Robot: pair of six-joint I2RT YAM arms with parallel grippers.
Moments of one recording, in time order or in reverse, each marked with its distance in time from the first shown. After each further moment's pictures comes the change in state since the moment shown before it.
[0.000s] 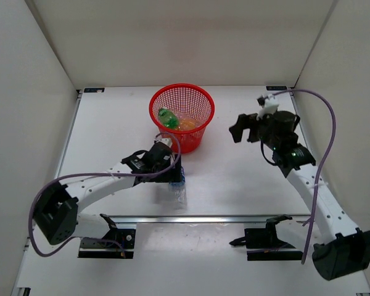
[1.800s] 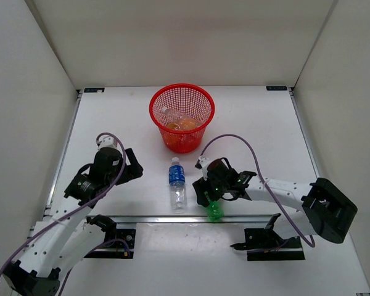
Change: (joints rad) left arm 0.324 -0.571 -0.055 -0.323 -0.108 0.046; right arm 0.592 0.269 -0.417 0.039 0.026 0.134
